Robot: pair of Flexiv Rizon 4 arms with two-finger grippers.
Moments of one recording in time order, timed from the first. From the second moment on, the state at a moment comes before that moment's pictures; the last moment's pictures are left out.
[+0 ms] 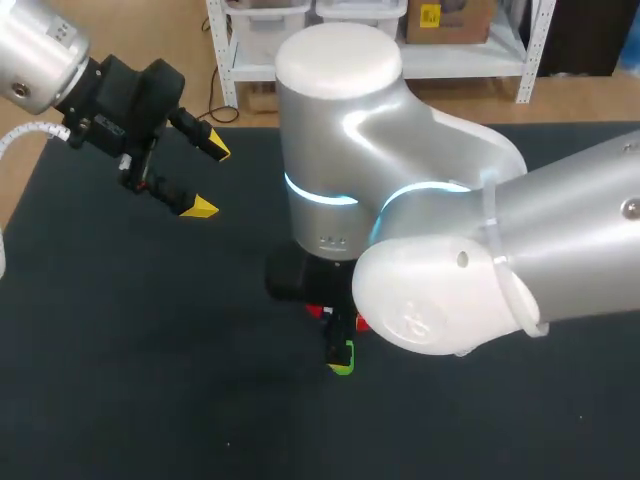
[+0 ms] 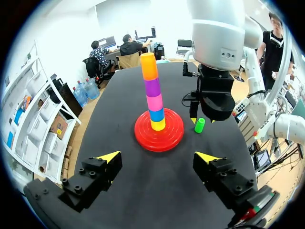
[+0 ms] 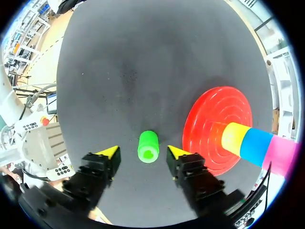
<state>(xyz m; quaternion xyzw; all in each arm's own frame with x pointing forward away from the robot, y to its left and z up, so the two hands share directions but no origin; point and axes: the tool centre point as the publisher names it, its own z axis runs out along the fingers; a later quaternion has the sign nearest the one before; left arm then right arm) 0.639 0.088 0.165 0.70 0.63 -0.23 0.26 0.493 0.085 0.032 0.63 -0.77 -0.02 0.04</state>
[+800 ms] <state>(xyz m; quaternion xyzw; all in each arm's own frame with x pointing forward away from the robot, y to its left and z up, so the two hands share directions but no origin) 0.639 0.088 0.165 0.70 0.63 -0.23 0.26 0.499 0.082 0.090 0.60 -0.80 -0.01 0.04</state>
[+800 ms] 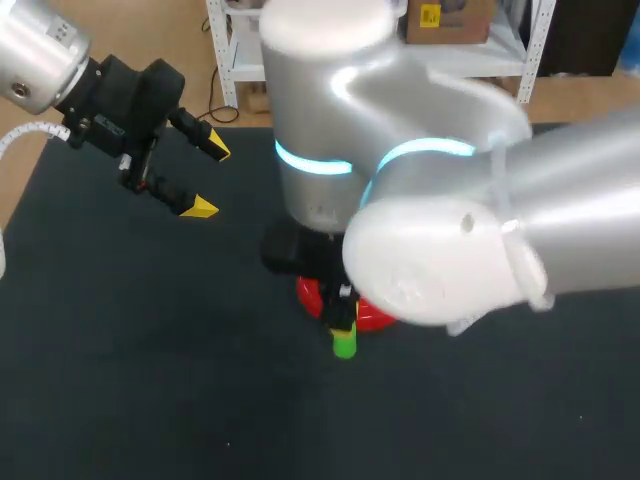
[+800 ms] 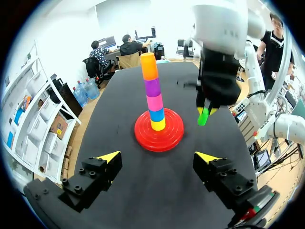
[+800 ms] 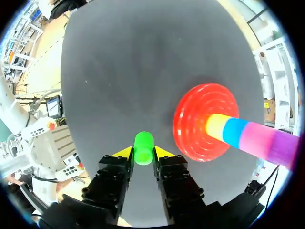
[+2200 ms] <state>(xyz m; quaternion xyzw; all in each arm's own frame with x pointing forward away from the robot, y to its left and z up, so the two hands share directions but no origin) 0.639 0.088 0.165 0.70 0.63 -0.23 0.26 0.622 0.059 0.285 0.53 -0.84 0.02 -0.04</state>
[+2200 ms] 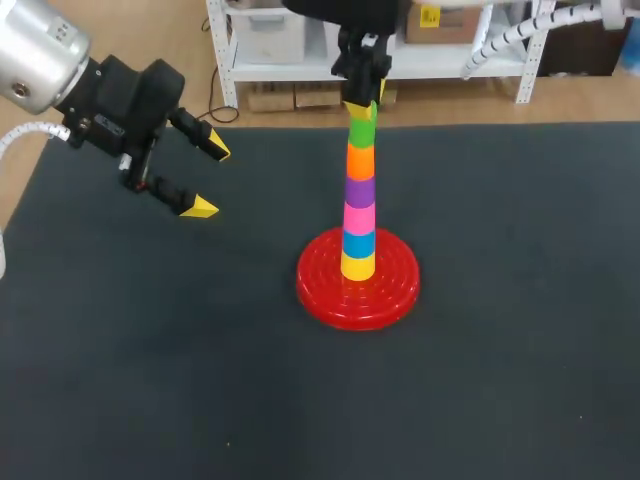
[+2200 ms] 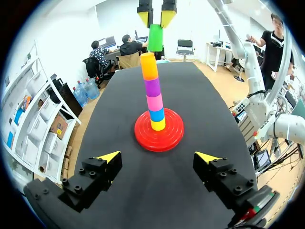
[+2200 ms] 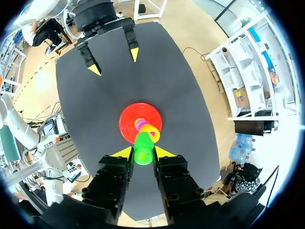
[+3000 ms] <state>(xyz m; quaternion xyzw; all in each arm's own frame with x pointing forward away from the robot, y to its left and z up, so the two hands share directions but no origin) 0.639 0.088 0.165 0.70 0.63 -0.23 0.26 0.631 0.059 0.279 0.52 -0.85 0.02 -0.05</state>
